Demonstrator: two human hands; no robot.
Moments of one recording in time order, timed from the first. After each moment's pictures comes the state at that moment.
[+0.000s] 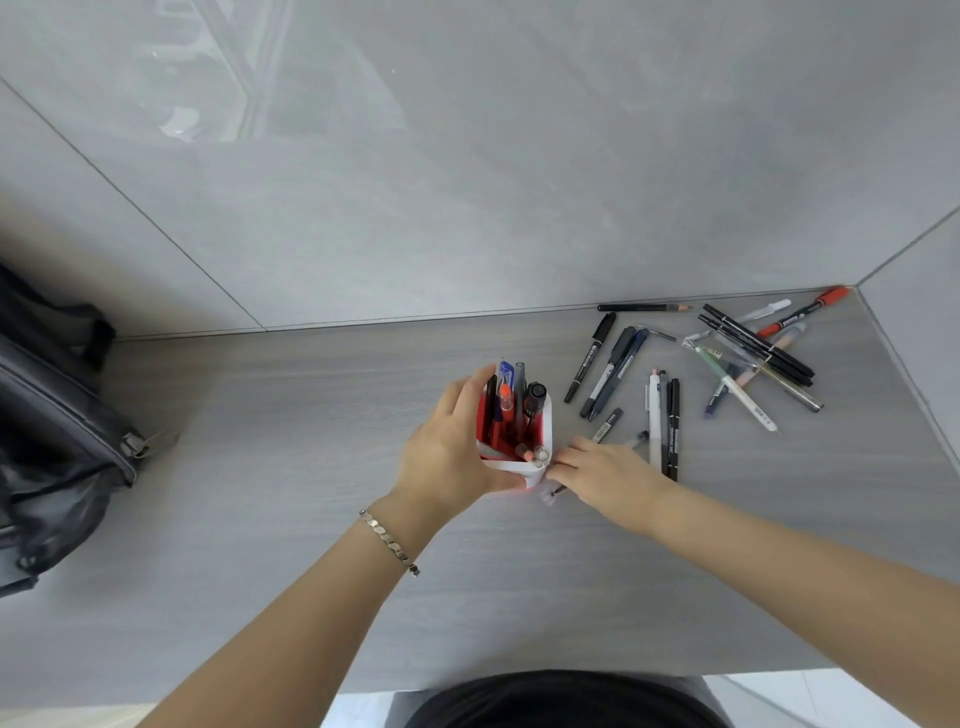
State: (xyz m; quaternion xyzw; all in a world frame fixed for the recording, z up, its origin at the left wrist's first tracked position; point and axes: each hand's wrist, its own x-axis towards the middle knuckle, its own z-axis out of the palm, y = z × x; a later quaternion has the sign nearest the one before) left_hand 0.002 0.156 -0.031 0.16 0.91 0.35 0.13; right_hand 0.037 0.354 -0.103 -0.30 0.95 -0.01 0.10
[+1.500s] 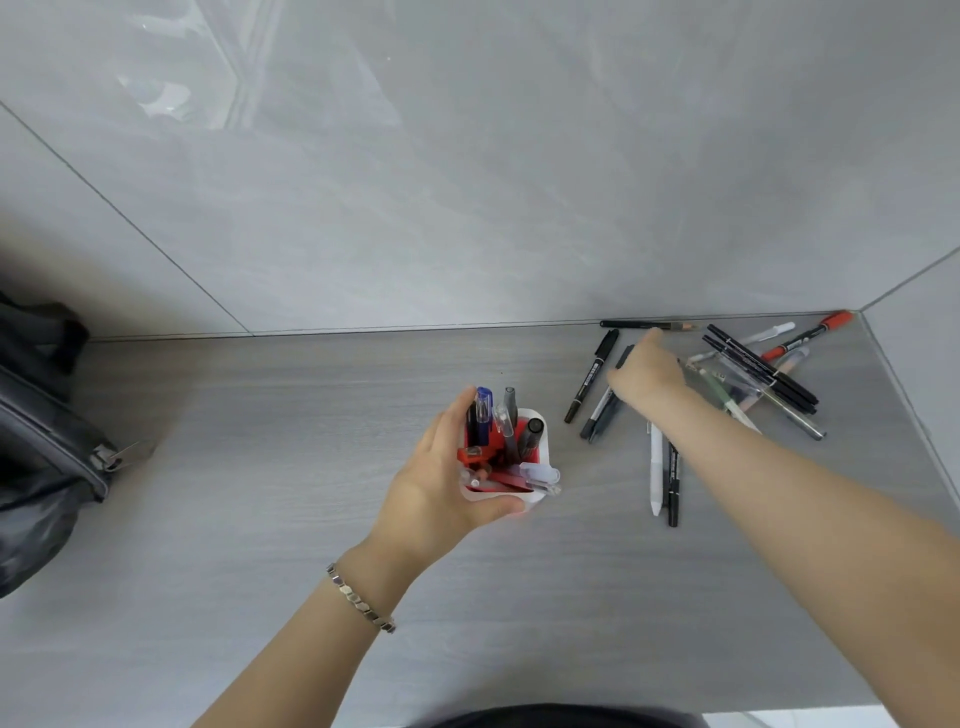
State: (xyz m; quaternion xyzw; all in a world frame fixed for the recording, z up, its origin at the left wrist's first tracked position) left_hand 0.005 0.142 -0.032 0.10 0.86 0.47 0.19; right_hand -0.074 0.388 -0.074 0.33 0.90 -0.25 0.14
